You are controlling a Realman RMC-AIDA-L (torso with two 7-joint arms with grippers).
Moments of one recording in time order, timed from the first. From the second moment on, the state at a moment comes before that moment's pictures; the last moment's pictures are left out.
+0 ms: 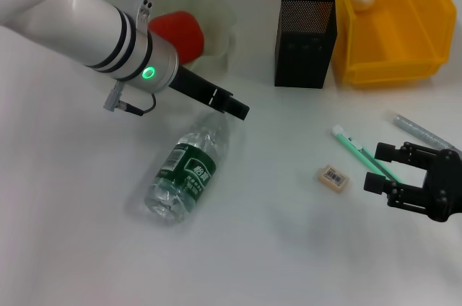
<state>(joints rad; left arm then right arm) -0.79 -2.08 1.52 0.92 2.36 1.09 -2.69 0.27 2.03 -0.67 -0.53 -1.85 -1.71 1.23</state>
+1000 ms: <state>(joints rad) -0.78 -2.08 1.67 0.85 2.32 0.95 -2.69 0.29 2.05 -0.67 -0.49 -1.85 -1.69 1.20</state>
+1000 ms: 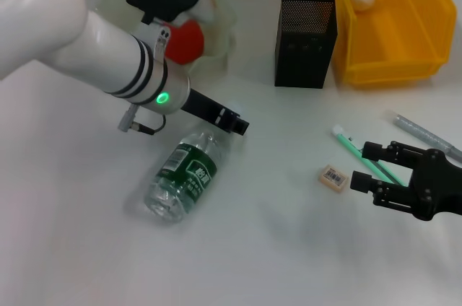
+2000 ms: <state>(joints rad) -0.43 -2.07 1.60 1.17 1.75 1.03 -2.10 0.29 2.05 -0.66 -0.49 -1.84 -1.71 1.20</state>
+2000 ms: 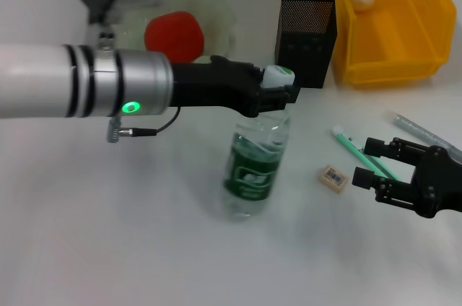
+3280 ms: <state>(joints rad) -0.42 -2.08 1.36 0.38 0.81 1.44 -0.70 0.33 2.08 -0.53 -0.47 -1.85 -1.75 1.19</state>
